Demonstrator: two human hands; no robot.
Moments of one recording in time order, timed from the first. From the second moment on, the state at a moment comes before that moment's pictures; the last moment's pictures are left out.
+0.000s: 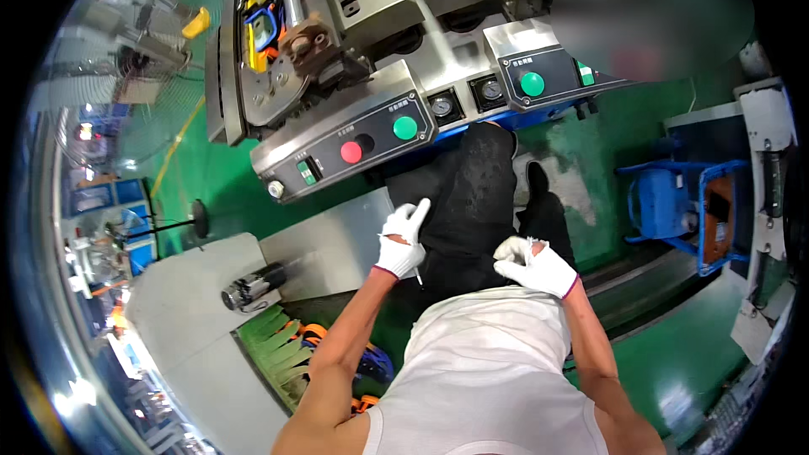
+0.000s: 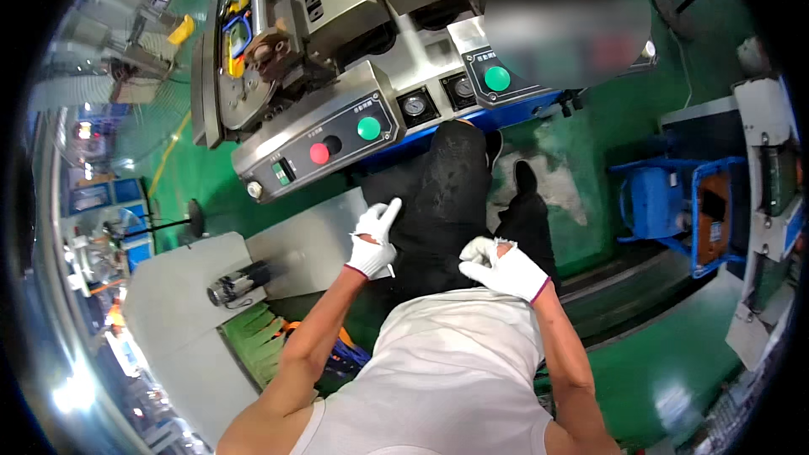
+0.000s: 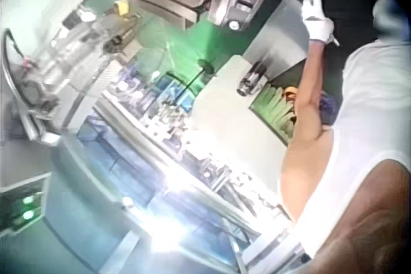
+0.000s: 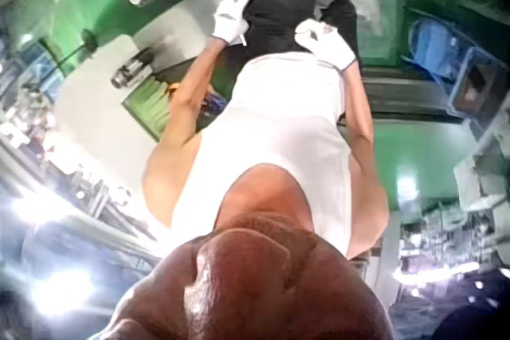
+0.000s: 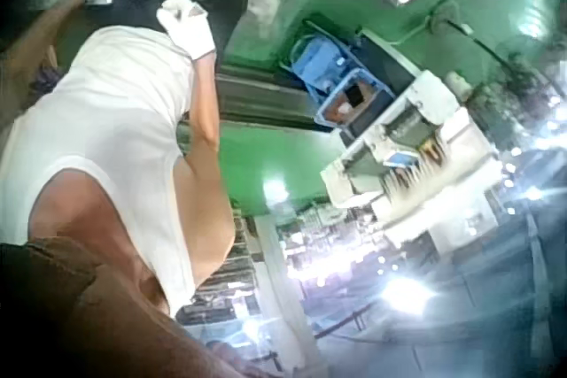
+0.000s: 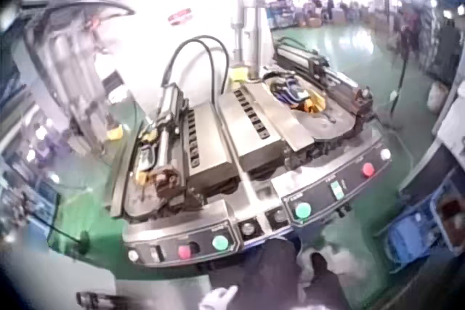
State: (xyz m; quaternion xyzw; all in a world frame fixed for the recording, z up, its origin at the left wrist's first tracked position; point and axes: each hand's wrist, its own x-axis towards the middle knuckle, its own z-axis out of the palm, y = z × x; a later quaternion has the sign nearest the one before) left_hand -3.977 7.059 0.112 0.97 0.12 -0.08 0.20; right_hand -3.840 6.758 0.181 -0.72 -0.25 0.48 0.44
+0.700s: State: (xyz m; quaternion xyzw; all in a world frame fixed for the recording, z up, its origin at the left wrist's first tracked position) left_hand -3.952 7.079 0.054 0.98 0.12 0.09 0.10; right_hand -3.723 6.789 0.146 -0.83 -0.28 0.32 0.34
